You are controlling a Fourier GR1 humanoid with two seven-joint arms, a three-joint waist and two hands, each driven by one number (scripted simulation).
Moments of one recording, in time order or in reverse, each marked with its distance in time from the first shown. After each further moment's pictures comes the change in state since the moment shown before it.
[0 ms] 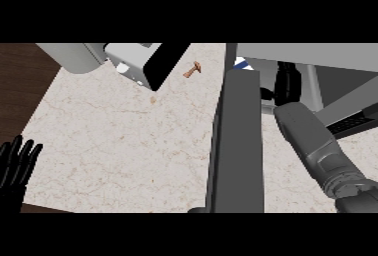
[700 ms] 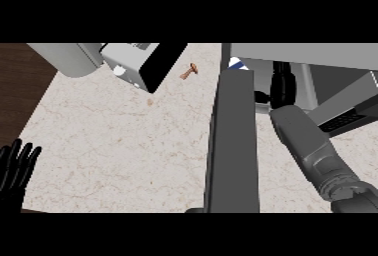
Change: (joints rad) left arm 0.013 -0.003 0.006 0.014 -0.017 -0.007 -0.038; right arm 0.018 0.023 -0.009 -0.013 -0.001 0.030 -0.012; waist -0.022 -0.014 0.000
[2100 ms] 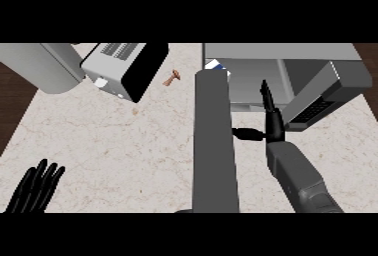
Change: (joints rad) left arm 0.156 -0.072 -0.122 -0.120 -0.047 -0.086 -0.005; right arm 0.271 0.090 -0.108 -0.131 -0.139 0.524 -0.272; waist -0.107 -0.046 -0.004
